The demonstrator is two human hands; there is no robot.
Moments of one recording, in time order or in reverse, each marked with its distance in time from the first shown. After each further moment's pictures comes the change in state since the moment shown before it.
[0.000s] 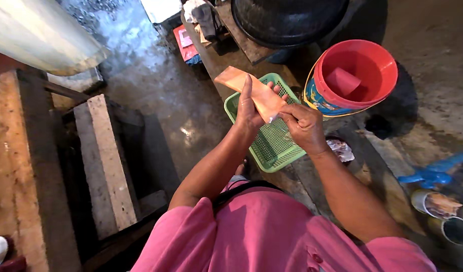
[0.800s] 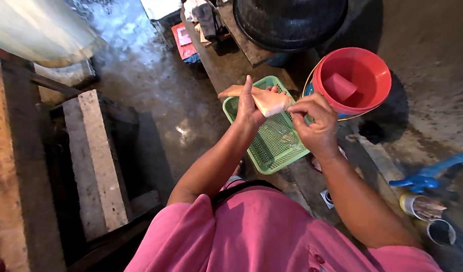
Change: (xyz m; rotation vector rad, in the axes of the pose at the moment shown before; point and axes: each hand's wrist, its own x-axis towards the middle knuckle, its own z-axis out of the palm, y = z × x) left_hand 0.007 0.007 0.015 -0.042 0.171 -0.040; right_hand 0.015 -0.014 -0.022 -0.020 0.032 -0.022
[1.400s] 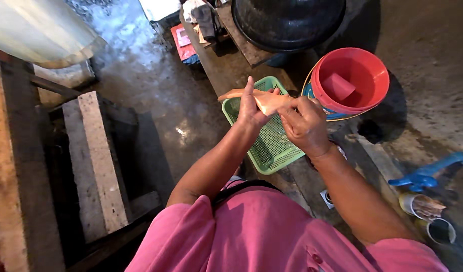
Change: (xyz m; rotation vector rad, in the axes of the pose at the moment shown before) left_hand -0.007 -0.006 0.004 0.020 0.031 -0.032; right_hand 0.000 0.005 0.012 -0.415 -0.062 -0.222
